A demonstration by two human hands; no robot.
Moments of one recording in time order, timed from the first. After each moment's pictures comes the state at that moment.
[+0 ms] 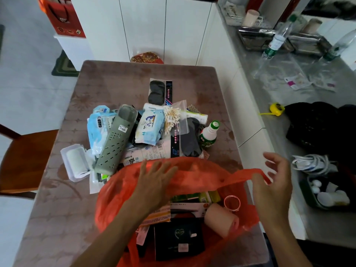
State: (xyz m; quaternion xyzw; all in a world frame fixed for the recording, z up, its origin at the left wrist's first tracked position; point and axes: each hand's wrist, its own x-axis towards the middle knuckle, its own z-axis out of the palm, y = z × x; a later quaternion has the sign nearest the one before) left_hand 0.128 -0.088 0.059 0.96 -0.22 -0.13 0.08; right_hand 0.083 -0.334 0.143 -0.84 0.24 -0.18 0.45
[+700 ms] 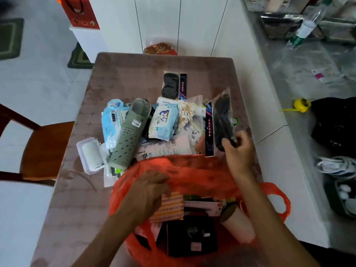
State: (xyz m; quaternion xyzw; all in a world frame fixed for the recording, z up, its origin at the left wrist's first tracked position) left_hand 0.110 -0.026 0.050 0.92 -0.29 0.00 0.27; right_hand 0.189 -0.285 0.072 -0.82 0.22 -0.11 0.51
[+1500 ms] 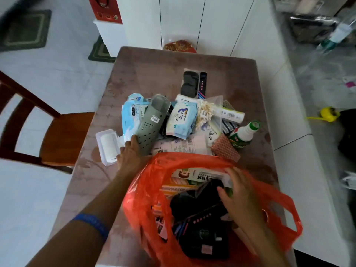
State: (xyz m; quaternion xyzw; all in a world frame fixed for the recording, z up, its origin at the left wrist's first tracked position) left_hand 0.185 0.043 -0.012 0.94 0.24 -0.13 0.22; right_hand 0.102 -0.274 0.025 -0.96 -0.01 0.05 0.26
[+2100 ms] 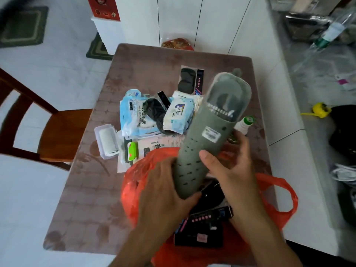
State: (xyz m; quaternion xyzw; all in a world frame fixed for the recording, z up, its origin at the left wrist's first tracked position) left_hand 0.055 -0.064 0.131 0.93 0.07 0.00 0.36; right_hand 0.103 -0.215 0.153 -0.73 0.11 0.06 0.68
